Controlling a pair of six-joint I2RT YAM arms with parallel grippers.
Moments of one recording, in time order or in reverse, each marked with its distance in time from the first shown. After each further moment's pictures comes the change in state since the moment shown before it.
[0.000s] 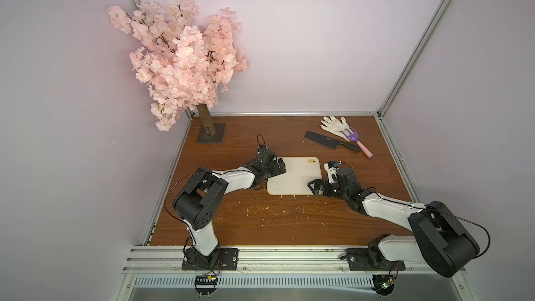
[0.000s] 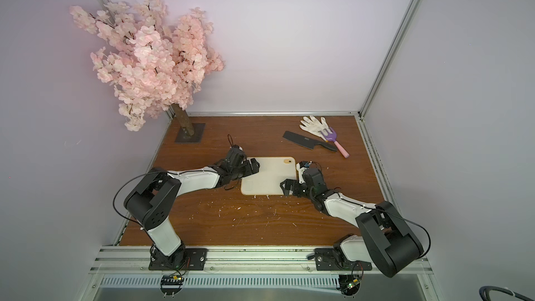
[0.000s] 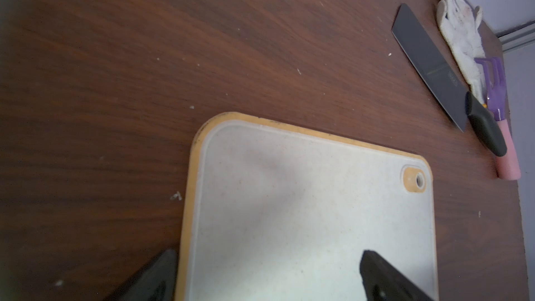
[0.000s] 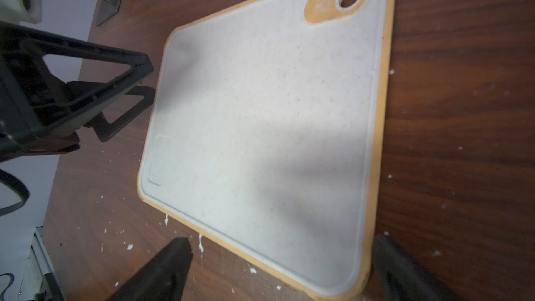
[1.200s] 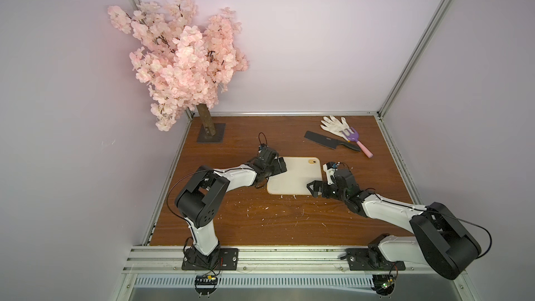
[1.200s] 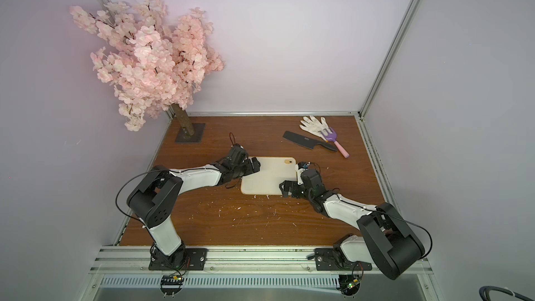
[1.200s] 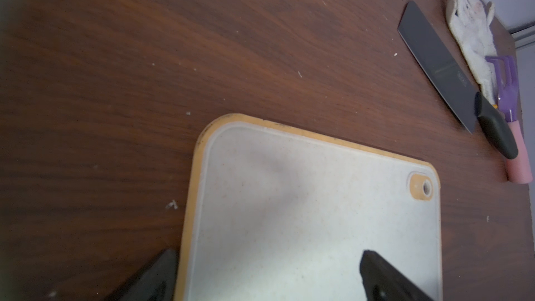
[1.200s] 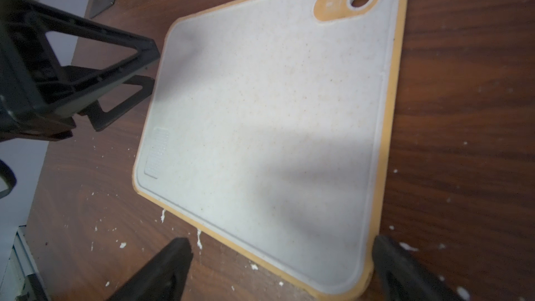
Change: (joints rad) left arm -0.001 0.026 0.049 -0.048 -0.009 0.003; right arm 0.044 -0.010 -0.004 -0.006 0.051 0.001
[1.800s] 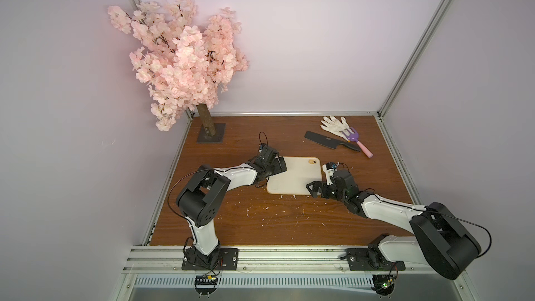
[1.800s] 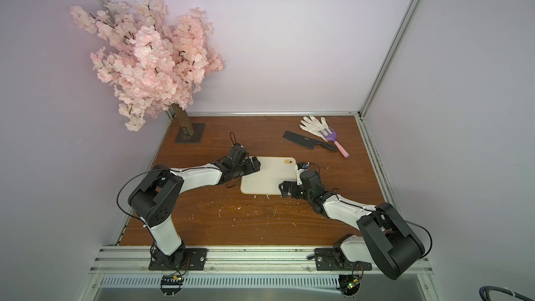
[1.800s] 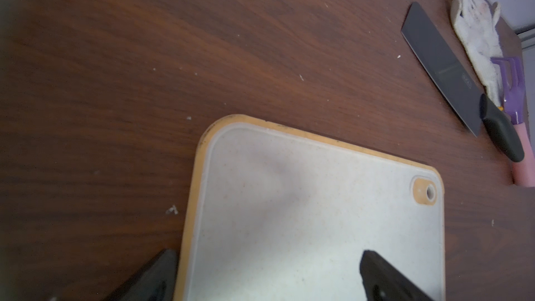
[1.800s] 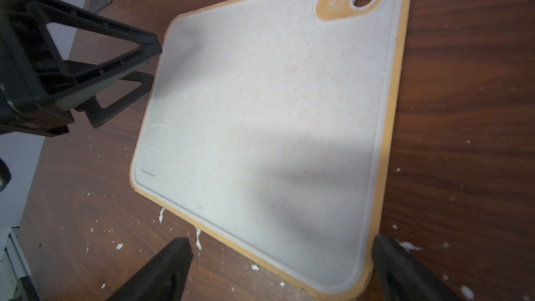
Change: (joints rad) left arm 0.000 0.008 0.014 -0.014 -0.007 0.001; right arm 0.017 0.000 0.002 -0.004 0.027 0.003
